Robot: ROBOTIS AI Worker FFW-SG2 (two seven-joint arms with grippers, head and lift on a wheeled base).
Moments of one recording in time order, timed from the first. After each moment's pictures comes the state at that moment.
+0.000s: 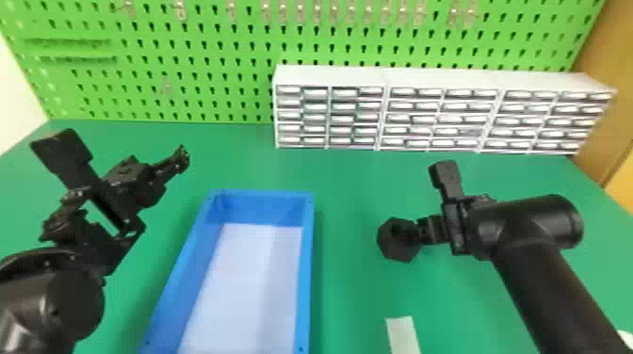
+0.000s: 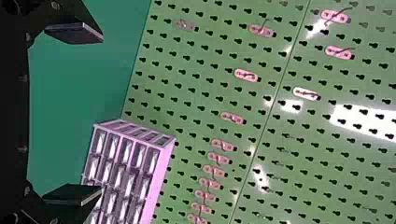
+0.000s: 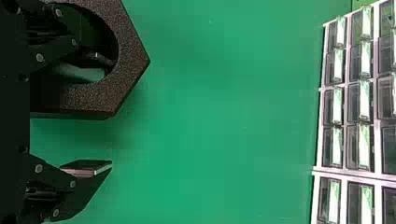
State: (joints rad) left arm -0.11 0.14 0.15 -1.75 0.44 0.36 -0.15; right arm -0.60 -0.10 0.07 -1.03 0.14 0.88 0.47
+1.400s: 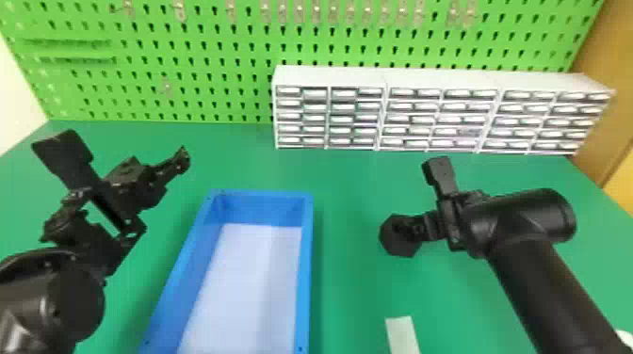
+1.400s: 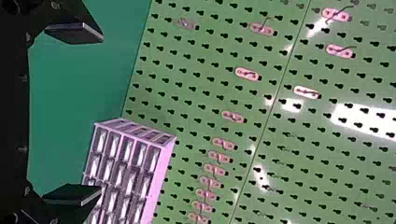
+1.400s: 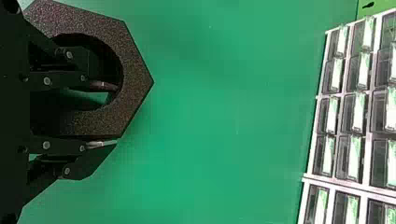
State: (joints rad) left arm -0.10 0.14 0.15 -1.75 0.44 0.36 -0.15; right arm -0.60 -0.10 0.11 -1.04 0.17 0.88 0.47
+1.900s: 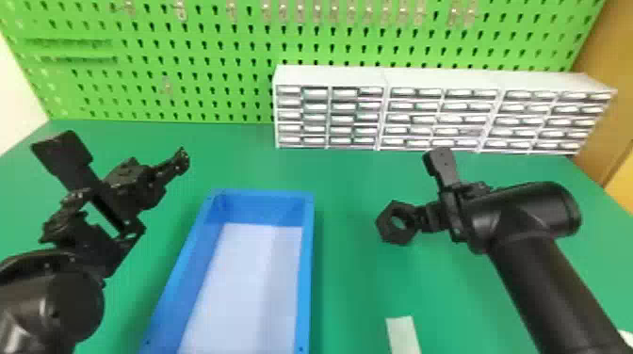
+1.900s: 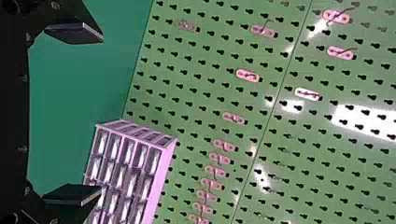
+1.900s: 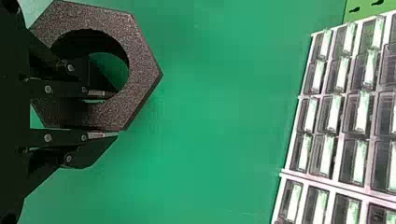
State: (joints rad) left arm -0.10 0.14 0.15 -1.75 0.44 0.36 -0.15; right arm -0.59 -0.10 0.11 -1.12 0.21 0.87 0.47
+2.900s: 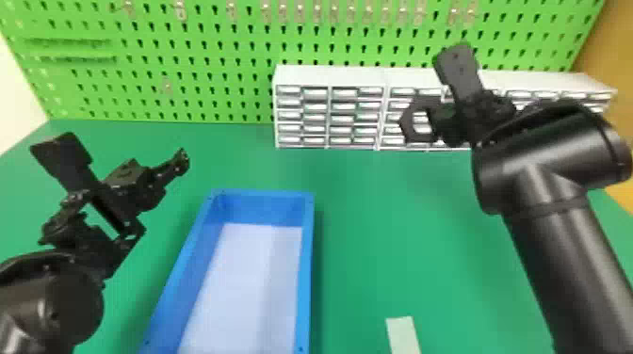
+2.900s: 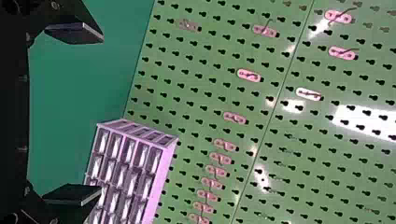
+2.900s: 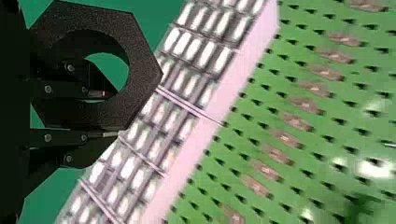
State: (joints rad) left arm -0.10 0.14 0.16 -1.75 0.45 0.36 -0.15; right arm -0.57 -0.14 0.21 -1.63 0.44 0.89 0.32
